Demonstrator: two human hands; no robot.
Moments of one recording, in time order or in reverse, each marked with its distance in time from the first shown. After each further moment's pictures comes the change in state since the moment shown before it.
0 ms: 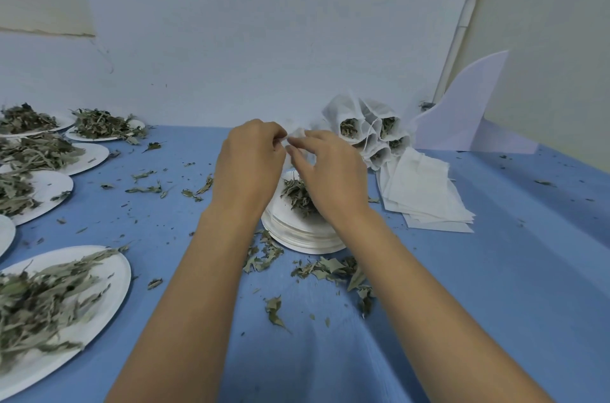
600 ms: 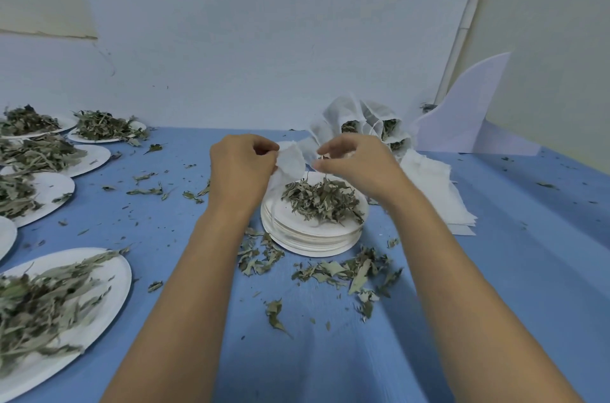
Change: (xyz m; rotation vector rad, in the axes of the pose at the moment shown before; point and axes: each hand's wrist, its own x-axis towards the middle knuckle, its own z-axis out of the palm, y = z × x) left_hand -0.001 -0.008 0.000 -0.241 -0.025 -0.295; right_hand 0.018 0.031 -0.040 0.326 -0.384 0.348
